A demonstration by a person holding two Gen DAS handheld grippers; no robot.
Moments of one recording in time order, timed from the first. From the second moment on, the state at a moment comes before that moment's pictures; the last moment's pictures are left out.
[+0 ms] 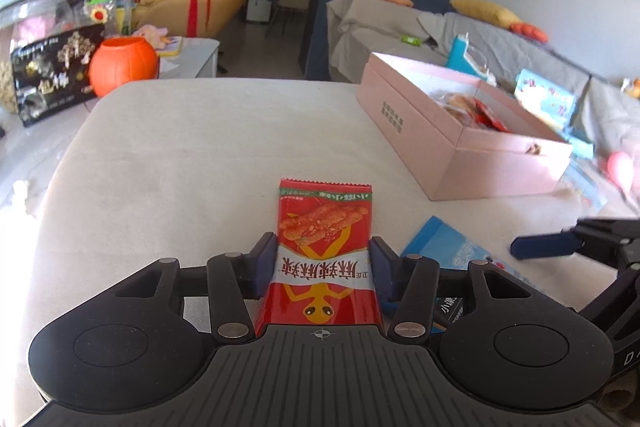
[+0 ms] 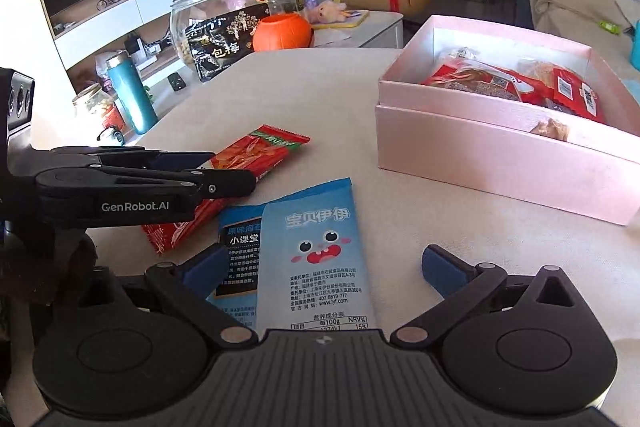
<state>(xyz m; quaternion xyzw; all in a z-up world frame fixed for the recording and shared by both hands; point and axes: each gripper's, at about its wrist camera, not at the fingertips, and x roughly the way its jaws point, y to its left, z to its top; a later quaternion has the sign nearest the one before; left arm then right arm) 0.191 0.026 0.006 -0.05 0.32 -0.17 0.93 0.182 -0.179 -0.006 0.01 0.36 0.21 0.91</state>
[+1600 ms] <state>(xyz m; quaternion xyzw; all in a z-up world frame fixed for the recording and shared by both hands) 0.176 0.024 0.045 -0.04 0.34 -0.22 0.91 0.115 -0.245 0.063 -0.04 0.31 0.10 0.95</state>
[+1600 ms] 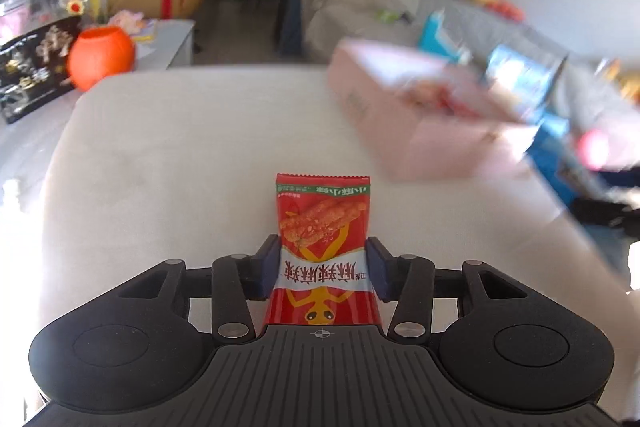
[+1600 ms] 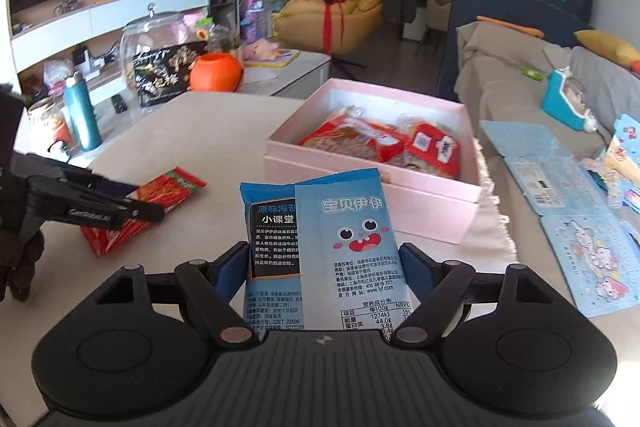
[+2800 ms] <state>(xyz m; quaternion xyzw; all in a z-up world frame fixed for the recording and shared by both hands) 0.160 -0.046 0.036 -0.04 0.26 -0.17 0.95 0.171 -0.269 0.079 -0.02 0.32 0.05 0.95</state>
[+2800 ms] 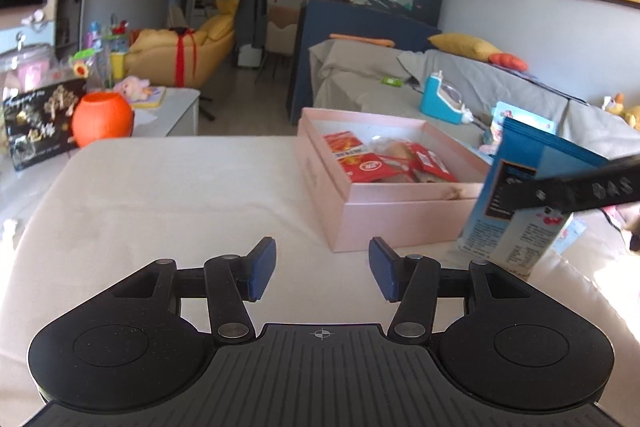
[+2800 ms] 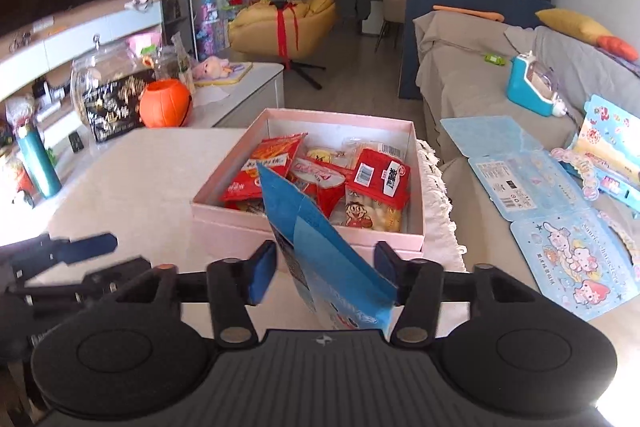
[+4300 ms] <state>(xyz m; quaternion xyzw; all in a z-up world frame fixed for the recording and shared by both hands) 0.173 -0.022 0.039 -0.02 0.33 -0.12 0.94 0.138 -0.268 0.043 0.03 0.39 -0.03 0.92</state>
